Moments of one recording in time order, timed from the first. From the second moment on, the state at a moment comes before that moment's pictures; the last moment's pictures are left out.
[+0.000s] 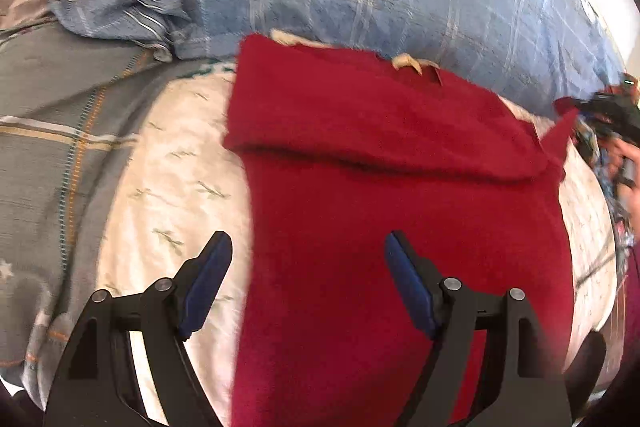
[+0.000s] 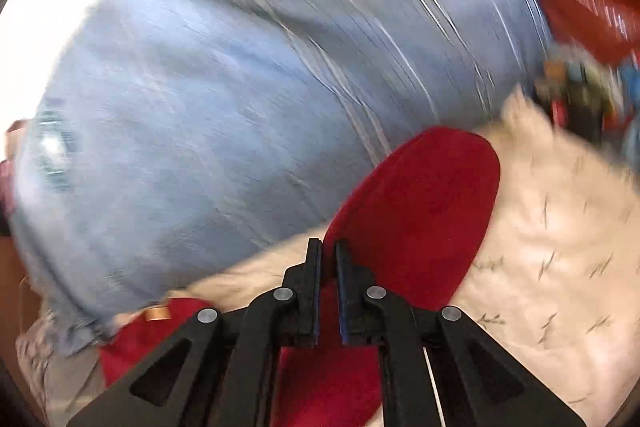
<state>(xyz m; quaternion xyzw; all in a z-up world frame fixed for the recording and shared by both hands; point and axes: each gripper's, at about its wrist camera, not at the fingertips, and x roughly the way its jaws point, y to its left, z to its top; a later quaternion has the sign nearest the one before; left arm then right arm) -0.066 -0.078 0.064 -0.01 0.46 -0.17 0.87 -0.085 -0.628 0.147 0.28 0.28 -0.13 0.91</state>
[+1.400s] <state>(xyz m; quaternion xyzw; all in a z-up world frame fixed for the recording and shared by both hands) 0.033 -0.068 0.063 -0.07 0.46 -0.12 0.88 -0.091 -0.432 0.076 0.01 0.38 -0.03 0.93</state>
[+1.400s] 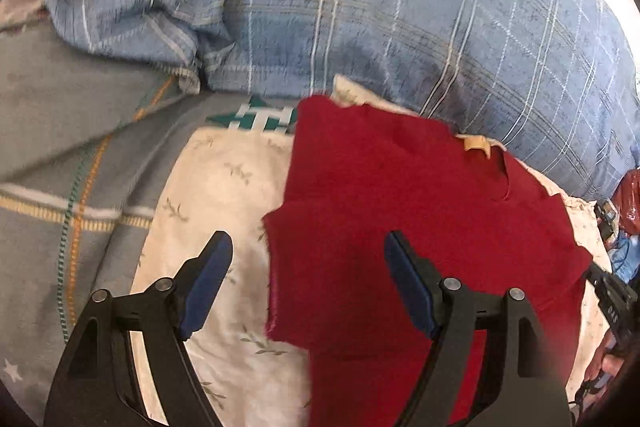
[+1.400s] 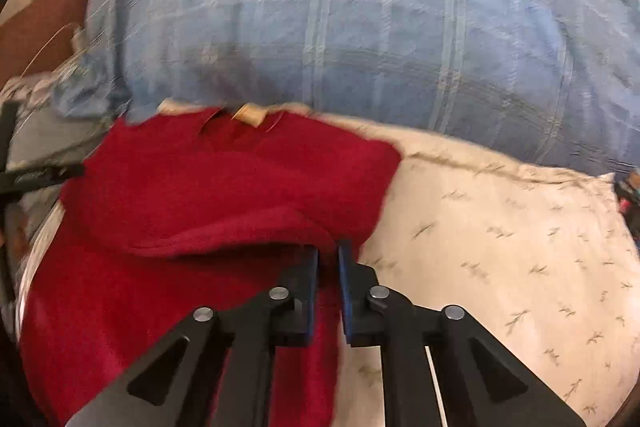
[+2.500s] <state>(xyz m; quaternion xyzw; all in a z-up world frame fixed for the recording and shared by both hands) -0.013 -0.063 0.058 -0.04 0.45 -0.17 0.88 -0.077 -0.390 0.088 0.07 0.38 0.02 0.92</state>
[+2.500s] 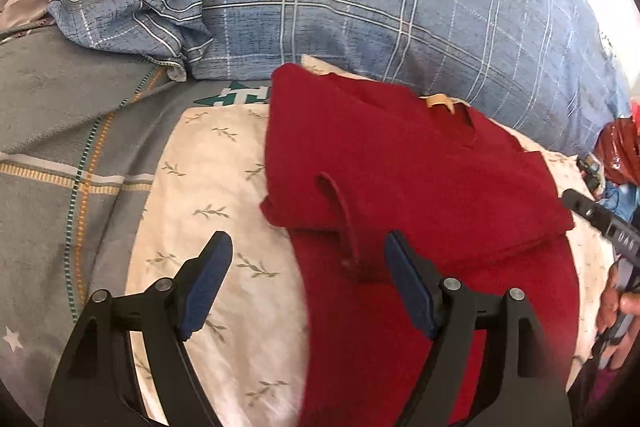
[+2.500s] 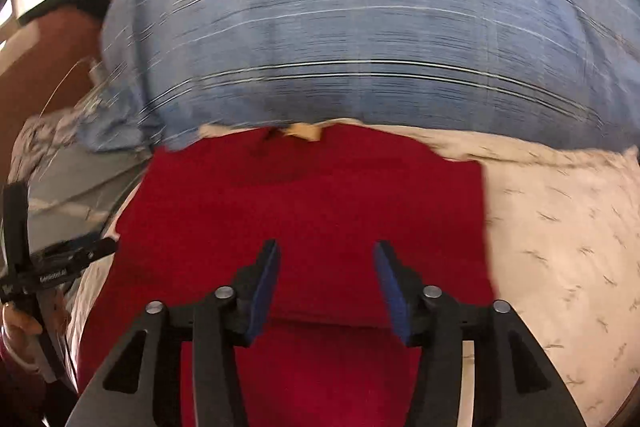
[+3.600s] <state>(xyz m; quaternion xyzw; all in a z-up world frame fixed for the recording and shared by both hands) 0.022 -0.057 0.080 -0.03 0.45 -0.12 0.89 -0.082 -0.393 0.057 0.13 0.42 0.01 0.90</state>
